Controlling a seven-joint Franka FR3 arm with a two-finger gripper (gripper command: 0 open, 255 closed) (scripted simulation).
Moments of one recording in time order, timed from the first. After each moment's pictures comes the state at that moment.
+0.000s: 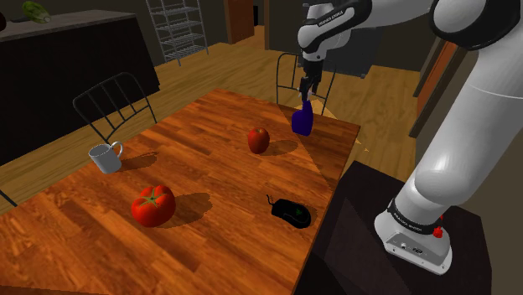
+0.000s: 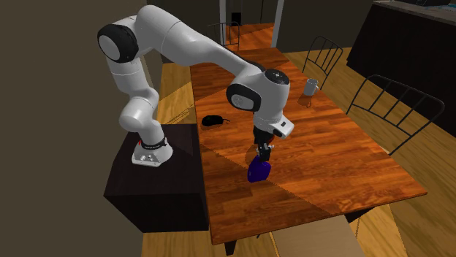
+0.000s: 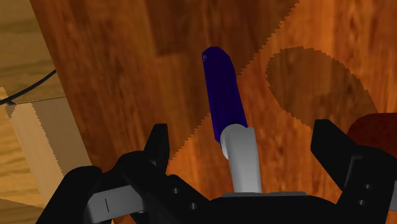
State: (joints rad) arm -0.09 0.06 -0.31 -2.02 0.03 2.05 -0.47
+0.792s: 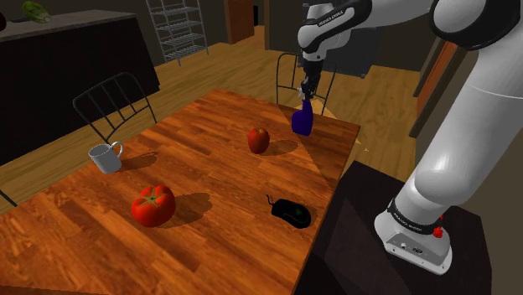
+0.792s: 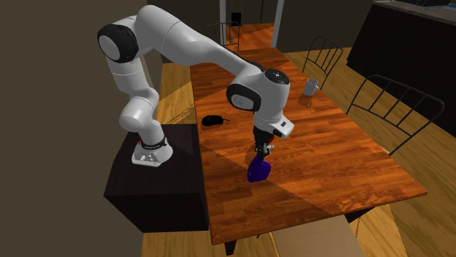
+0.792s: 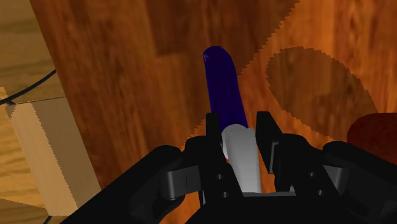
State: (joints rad) arm -0.09 0.06 -0.31 -2.02 0.03 2.05 -0.47
